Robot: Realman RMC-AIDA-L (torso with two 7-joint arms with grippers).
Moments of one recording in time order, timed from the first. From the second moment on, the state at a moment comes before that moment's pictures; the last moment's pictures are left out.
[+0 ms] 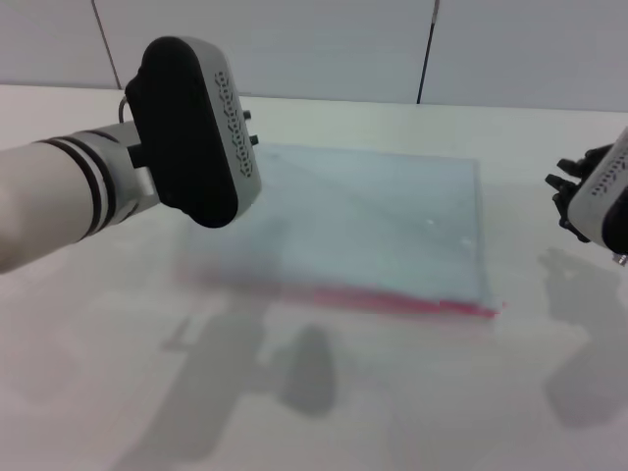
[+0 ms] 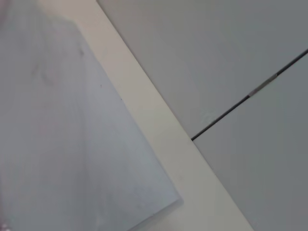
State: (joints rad) left arm -0.16 -2.03 1.86 1.75 2.87 0.66 -2.16; right arm 0.15 2.03 -1.78 -1.68 -2.84 -0.76 2.37
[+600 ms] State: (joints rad) left arm -0.05 -2.03 1.88 1.62 2.71 0.01 -2.55; right arm 0.08 2.03 -1.90 -1.59 -2.85 -0.27 2.63
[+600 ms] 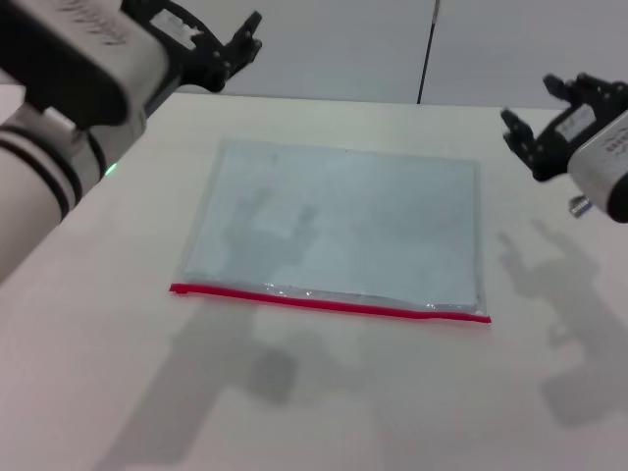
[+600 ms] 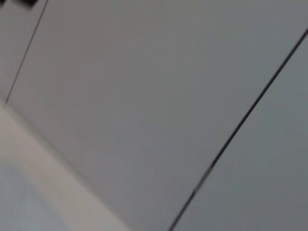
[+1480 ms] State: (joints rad) left arm 0.05 -2.03 2.02 1.45 2.54 -0.35 -2.61; right arm -0.06 2.03 -2.16 -1.32 -2.55 0.58 2.65
